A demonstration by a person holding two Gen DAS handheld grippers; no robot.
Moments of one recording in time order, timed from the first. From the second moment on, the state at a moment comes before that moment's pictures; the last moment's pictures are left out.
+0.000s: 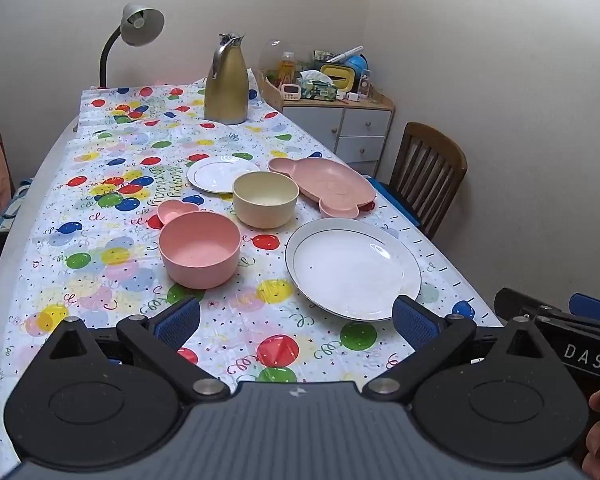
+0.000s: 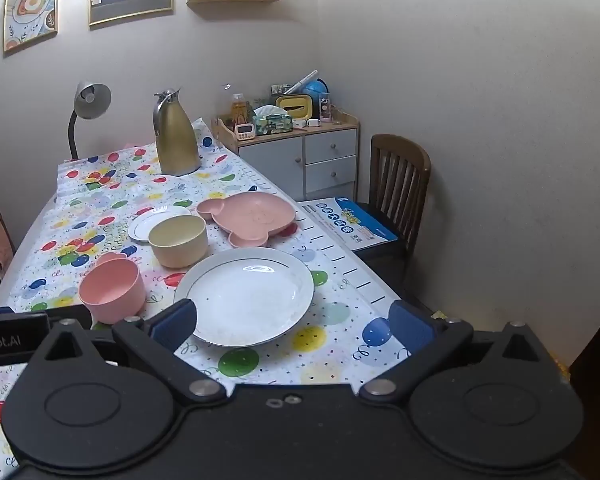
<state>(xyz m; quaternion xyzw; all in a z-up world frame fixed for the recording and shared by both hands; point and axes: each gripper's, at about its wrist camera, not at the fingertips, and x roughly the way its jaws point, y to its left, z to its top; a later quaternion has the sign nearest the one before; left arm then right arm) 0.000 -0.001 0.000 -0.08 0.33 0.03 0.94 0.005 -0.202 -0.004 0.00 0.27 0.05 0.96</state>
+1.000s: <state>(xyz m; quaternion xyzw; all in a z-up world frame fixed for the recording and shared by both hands) -0.012 0.008 0.007 -0.09 0.31 0.05 0.94 0.008 -0.196 -0.001 0.01 0.28 0.08 0.96</state>
